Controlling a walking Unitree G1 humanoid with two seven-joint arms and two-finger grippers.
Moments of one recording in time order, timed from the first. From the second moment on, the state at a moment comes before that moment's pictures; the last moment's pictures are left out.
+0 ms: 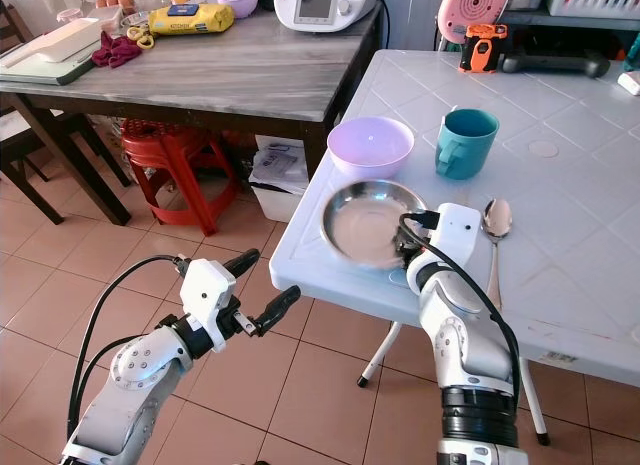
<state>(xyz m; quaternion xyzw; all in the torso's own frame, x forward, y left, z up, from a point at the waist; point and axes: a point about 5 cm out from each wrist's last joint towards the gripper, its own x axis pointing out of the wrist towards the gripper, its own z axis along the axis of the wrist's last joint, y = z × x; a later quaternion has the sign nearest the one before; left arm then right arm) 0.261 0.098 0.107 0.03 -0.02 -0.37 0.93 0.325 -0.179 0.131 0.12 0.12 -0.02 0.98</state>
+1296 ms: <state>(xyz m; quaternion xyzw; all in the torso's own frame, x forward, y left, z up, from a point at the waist) 0.285 0.114 0.117 0.03 -0.05 -0.22 0.97 0.293 -0.170 0.125 0.19 0.08 -0.03 0.98</state>
